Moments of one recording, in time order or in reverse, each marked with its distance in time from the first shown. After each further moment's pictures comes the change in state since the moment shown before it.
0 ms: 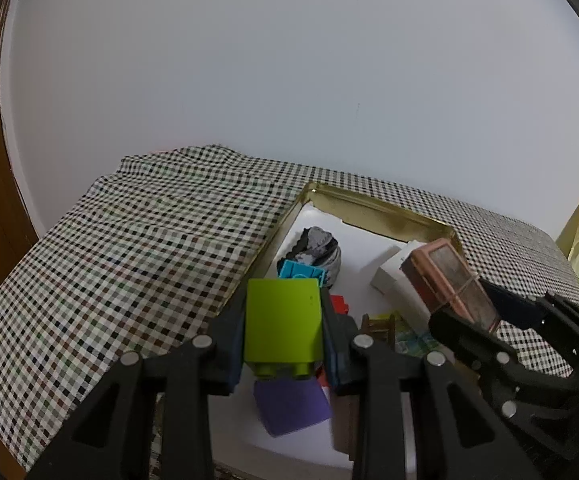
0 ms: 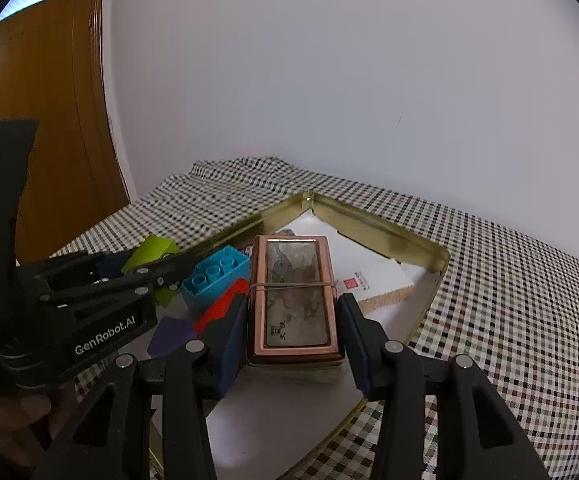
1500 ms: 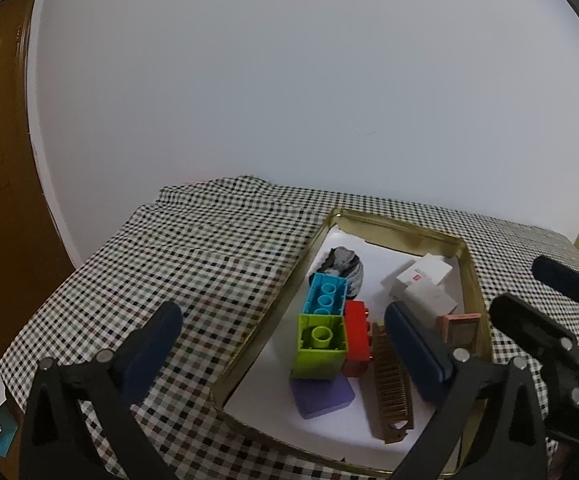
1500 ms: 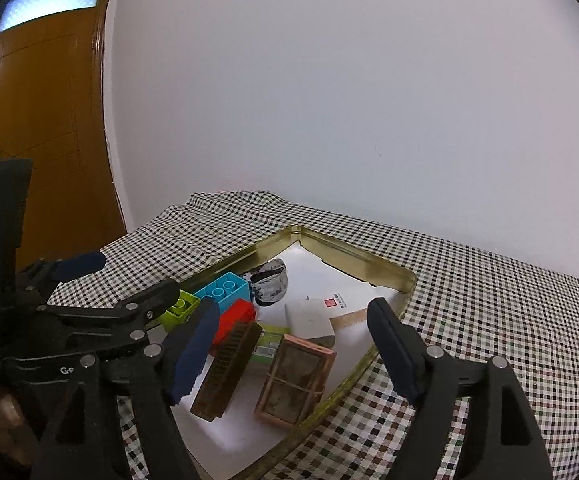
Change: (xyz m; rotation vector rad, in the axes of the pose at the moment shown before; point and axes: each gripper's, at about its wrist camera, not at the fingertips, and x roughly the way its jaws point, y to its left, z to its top) left arm -0.051 0.004 -0.005 0.034 -0.106 0.124; right arm -0.047 -0.005 -0.002 0.006 -0.120 -0.031
